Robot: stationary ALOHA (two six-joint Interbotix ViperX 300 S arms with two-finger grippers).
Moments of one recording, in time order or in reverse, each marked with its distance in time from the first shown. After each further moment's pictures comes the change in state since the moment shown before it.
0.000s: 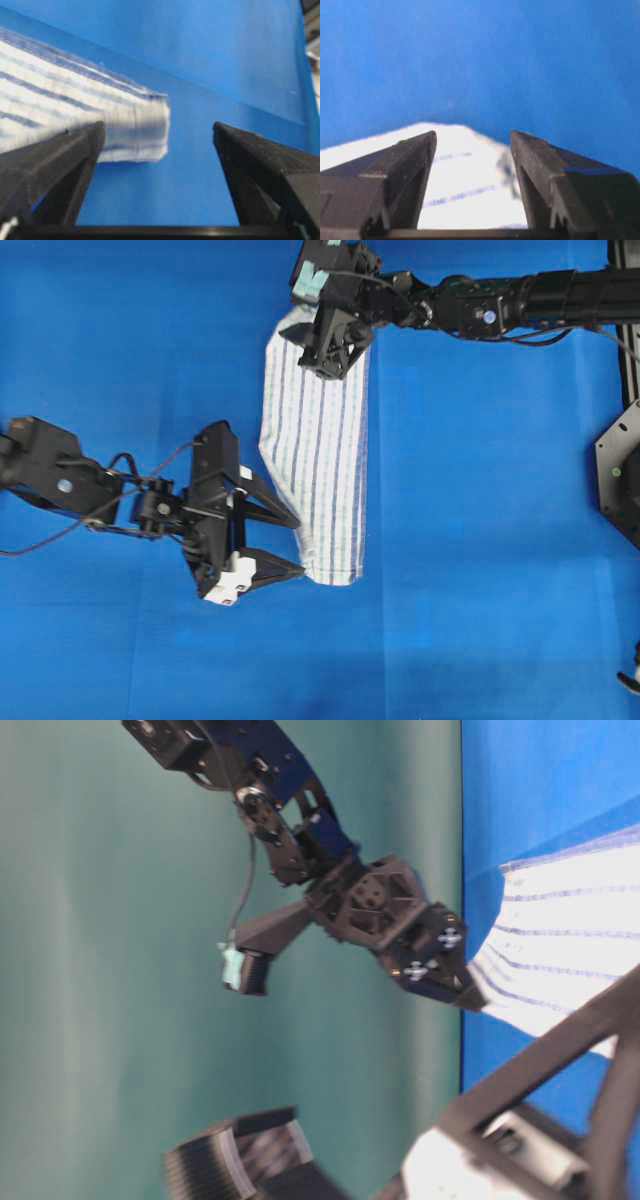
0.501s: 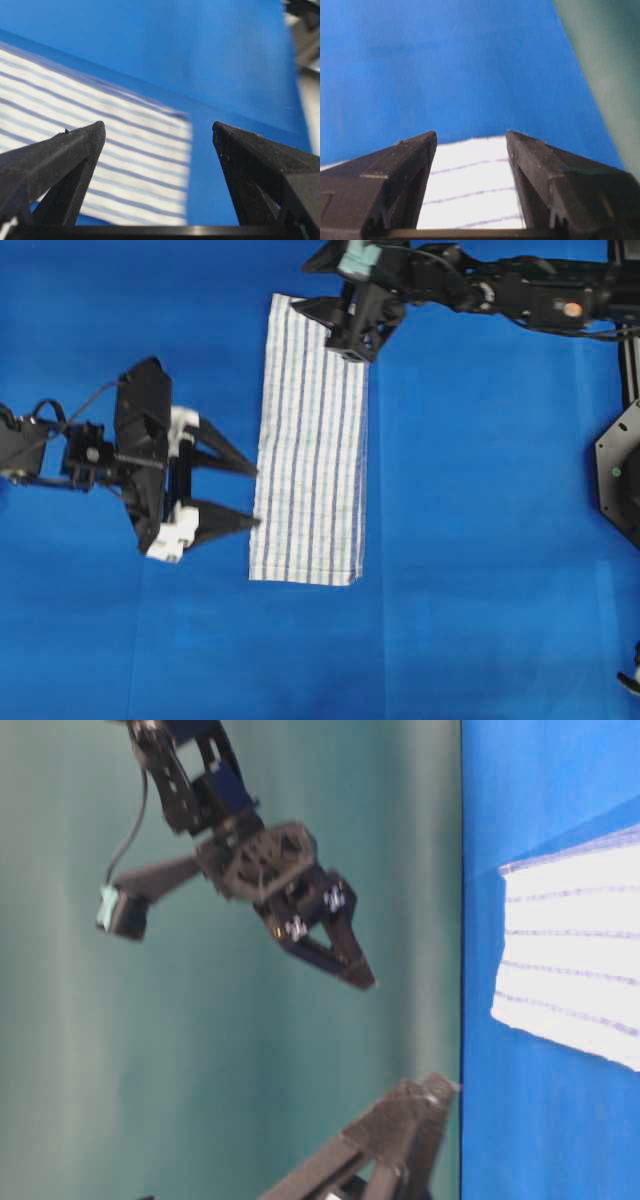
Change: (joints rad) left arm 0.127 -0.314 0.130 0.009 0.147 0.138; right arm 0.000 -0.250 0.110 -0.055 0.012 0.000
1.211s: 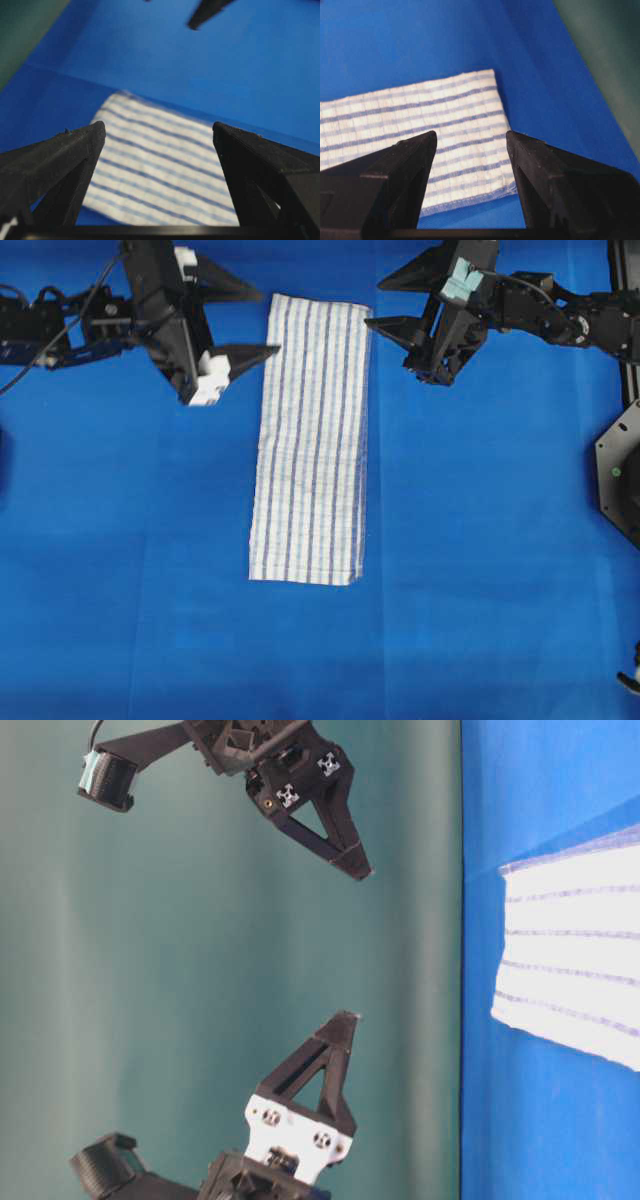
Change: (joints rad) left arm 0.394 0.058 -0.094 0.000 0.006 0.407; right arm -0.002 -0.227 0.262 0.032 -0.066 0.015
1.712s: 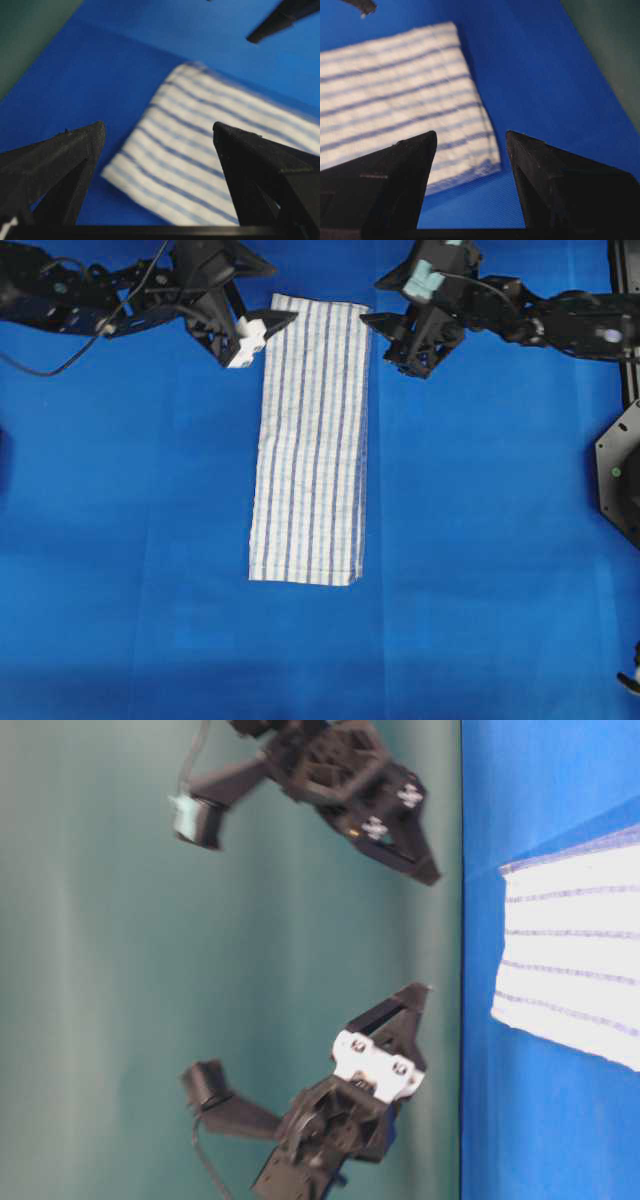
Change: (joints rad) left arm 0.133 0.255 -0.129 0.003 -0.005 0.002; right arm -0.046 0.213 -0.023 0.014 -0.114 0.000
